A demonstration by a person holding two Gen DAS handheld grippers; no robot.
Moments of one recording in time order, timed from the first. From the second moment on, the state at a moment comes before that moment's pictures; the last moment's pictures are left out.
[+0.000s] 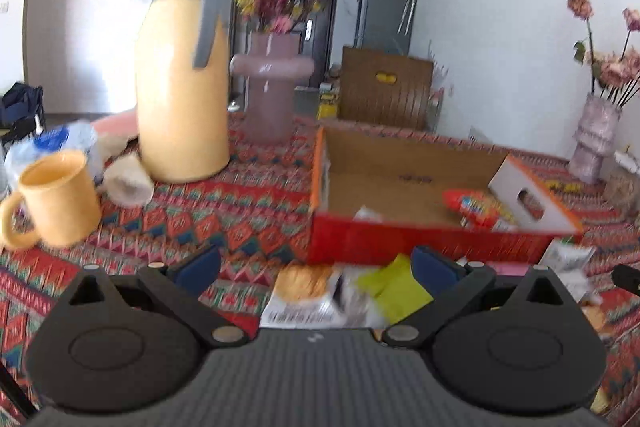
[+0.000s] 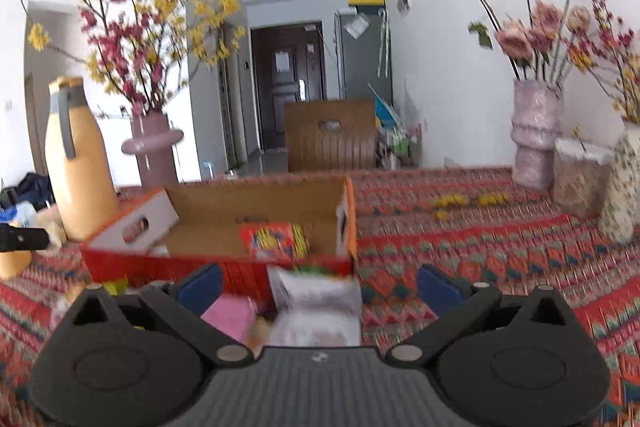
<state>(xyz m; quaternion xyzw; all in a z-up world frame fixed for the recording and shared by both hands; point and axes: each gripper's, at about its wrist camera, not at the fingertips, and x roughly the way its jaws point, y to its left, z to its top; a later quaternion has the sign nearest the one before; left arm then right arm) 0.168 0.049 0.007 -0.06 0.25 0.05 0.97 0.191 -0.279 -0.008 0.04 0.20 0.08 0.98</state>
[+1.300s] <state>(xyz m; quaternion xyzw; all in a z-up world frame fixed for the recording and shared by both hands) 0.165 0.063 -0.031 -0.09 0.27 0.05 0.96 0.212 -0.283 -0.060 0.04 0.34 0.04 0.94</state>
